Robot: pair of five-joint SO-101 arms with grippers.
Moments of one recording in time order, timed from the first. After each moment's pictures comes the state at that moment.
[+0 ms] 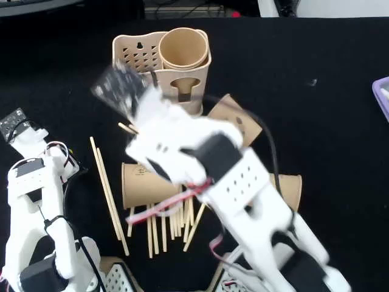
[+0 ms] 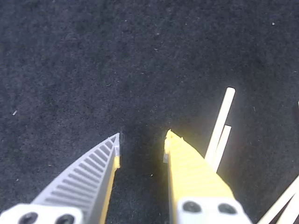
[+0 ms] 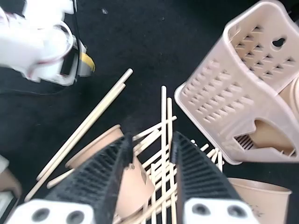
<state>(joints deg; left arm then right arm) -30.2 -29.4 58.2 41.0 13.1 -43.4 -28.8 15.0 68.4 11.5</state>
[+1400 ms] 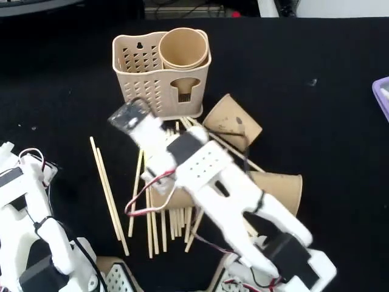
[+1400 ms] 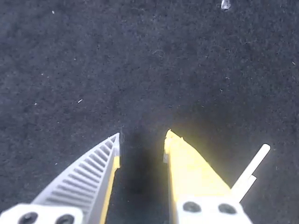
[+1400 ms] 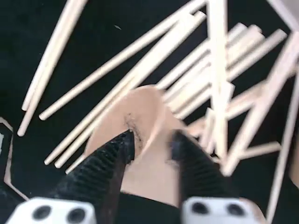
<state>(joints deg) -41.0 -29.4 58.1 41.0 23.2 -39.2 -16.0 22.3 78.9 7.4</state>
